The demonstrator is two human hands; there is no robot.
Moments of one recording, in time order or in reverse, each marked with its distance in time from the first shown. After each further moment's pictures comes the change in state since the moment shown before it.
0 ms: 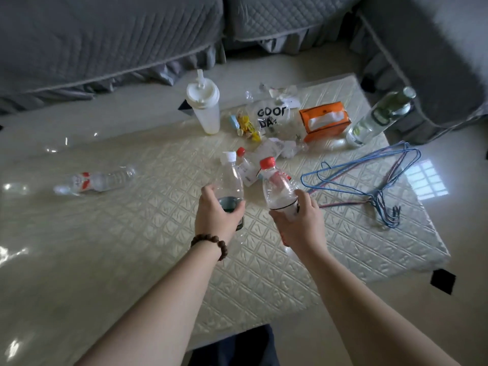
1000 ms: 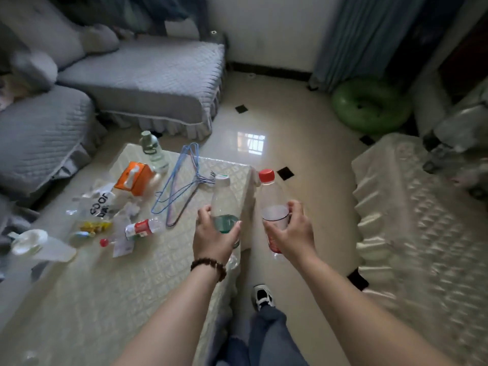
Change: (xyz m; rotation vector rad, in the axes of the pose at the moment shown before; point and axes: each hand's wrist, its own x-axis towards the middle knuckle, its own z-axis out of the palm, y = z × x) left_hand -0.288 0.089 -0.030 0.075 -0.638 0.807; right_hand -0.355 0.039 -0.170 0.332 0.826 0.563
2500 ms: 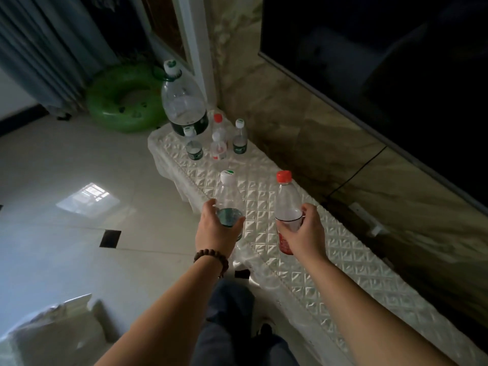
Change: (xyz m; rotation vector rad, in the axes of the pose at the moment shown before) left_hand -0.171 0.342 0.572 0.236 -0.823 0.488; right_hand 0.062 0.423 -0.451 0.135 0.768 0.733
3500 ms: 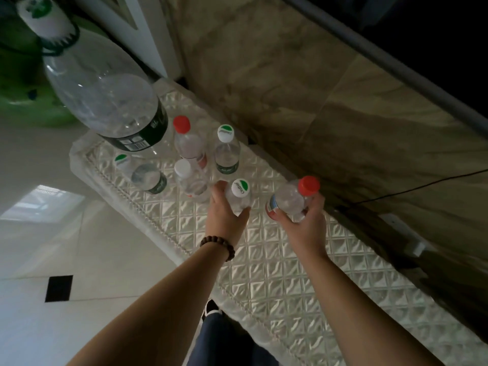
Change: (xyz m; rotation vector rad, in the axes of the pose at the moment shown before) left_hand 0.304 -0.034 0.175 0.010 -0.225 0.178; right_hand 0.262 0.045 0.171 0.139 0.130 0.153
